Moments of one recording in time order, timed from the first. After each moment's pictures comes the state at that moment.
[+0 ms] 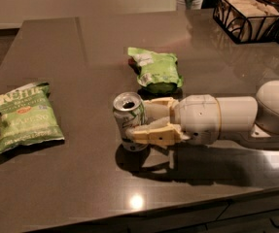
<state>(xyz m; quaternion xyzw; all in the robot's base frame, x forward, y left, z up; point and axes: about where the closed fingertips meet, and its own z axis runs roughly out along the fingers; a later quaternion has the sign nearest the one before) 0.419 -0.004 0.903 -0.50 0.57 0.44 0.48</state>
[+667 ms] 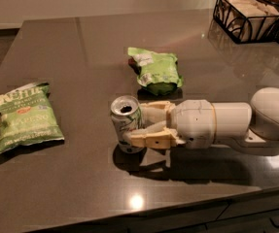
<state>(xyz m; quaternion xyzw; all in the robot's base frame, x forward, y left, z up) 0.419 0.002 0.895 -0.50 0.55 0.44 0.50</state>
